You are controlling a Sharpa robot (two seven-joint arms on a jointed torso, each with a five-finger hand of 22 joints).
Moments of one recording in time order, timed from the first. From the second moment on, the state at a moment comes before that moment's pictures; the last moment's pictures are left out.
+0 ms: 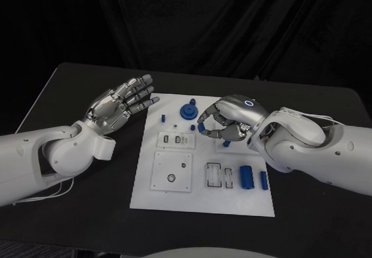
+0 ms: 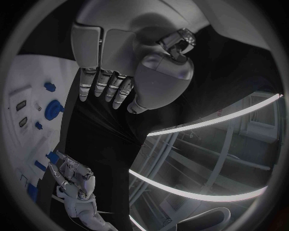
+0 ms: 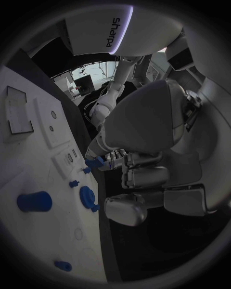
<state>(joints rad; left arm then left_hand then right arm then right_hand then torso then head) 1.28 -1.01 -0.21 1.61 0.12 0.16 0.66 1.20 0.28 0.12 0.18 0.52 0.37 0.12 0.09 0.05 0.12 0.13 0.19 0.04 0.06 0.18 0.05 0.02 0.16 0.12 0.28 0.08 0.04 1.39 -0.82 -0.25 1.71 -1.54 -0.48 -0.04 1.42 -0.07 0.22 0.10 0.33 1.06 0.12 0.16 0.19 1.47 0.03 1.56 1.31 1.46 -0.03 1.57 1.31 0.09 1.37 0.08 1.20 1.31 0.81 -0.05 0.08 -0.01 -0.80</state>
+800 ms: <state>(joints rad) 1.28 -1.00 -0.21 1.60 0.12 0.16 0.66 1.20 0.28 0.12 0.18 0.52 0.37 0.12 0.09 0.05 0.12 0.13 0.19 0.04 0.06 0.18 0.05 0.02 0.16 0.12 0.28 0.08 0.04 1.36 -0.70 -0.25 1.64 -1.63 -0.37 -0.22 1.41 -0.06 0.22 0.09 0.37 1.06 0.11 0.14 0.19 1.46 0.03 1.56 1.31 1.46 -0.03 1.57 1.31 0.09 1.40 0.07 1.24 1.31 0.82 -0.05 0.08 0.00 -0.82</state>
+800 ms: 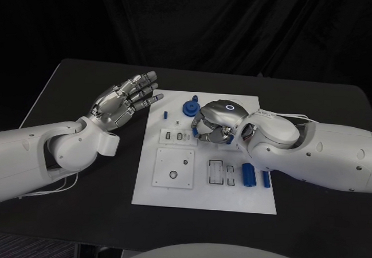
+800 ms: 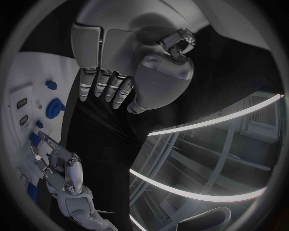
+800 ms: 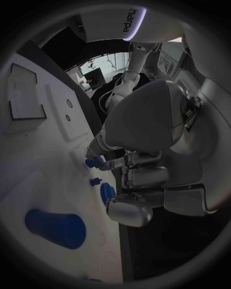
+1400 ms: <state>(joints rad) 1.28 -0.99 -0.21 1.59 0.12 0.16 0.65 1.20 0.28 0.12 0.18 0.52 0.37 0.12 0.09 0.05 0.12 0.13 0.19 0.04 0.06 0.17 0.05 0.02 0.16 0.12 0.28 0.08 0.04 1.35 -0.67 -0.24 1.62 -1.66 -0.35 -0.24 1.38 -0.06 0.22 0.09 0.32 1.05 0.11 0.12 0.26 1.46 0.03 1.56 1.31 1.46 -0.03 1.57 1.31 0.09 1.40 0.07 1.23 1.31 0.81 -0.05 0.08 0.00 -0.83</state>
